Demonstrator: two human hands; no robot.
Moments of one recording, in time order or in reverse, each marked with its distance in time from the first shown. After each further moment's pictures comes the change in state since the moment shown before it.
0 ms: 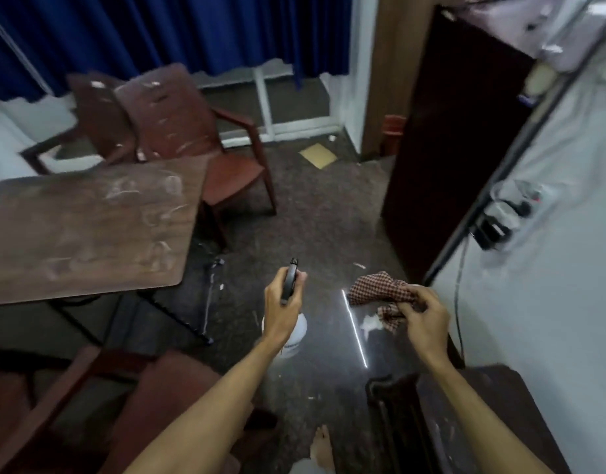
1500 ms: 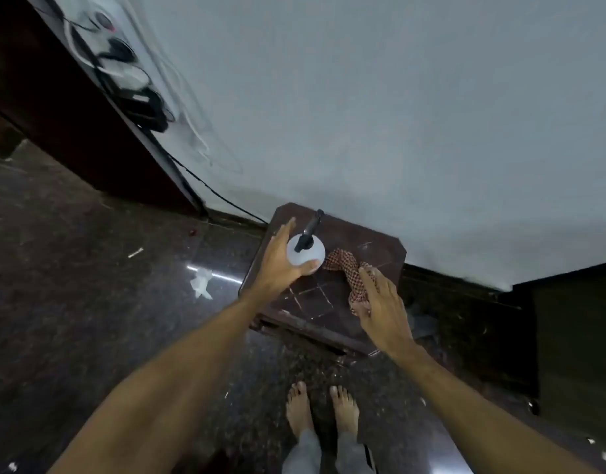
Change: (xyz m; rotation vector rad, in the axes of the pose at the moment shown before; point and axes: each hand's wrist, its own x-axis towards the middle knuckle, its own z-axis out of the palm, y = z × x) left_hand -0.194 -0.090 0.412 0.246 -1.457 0.244; right_hand -0.245 0.296 -0.149 -0.625 0.236 0.717
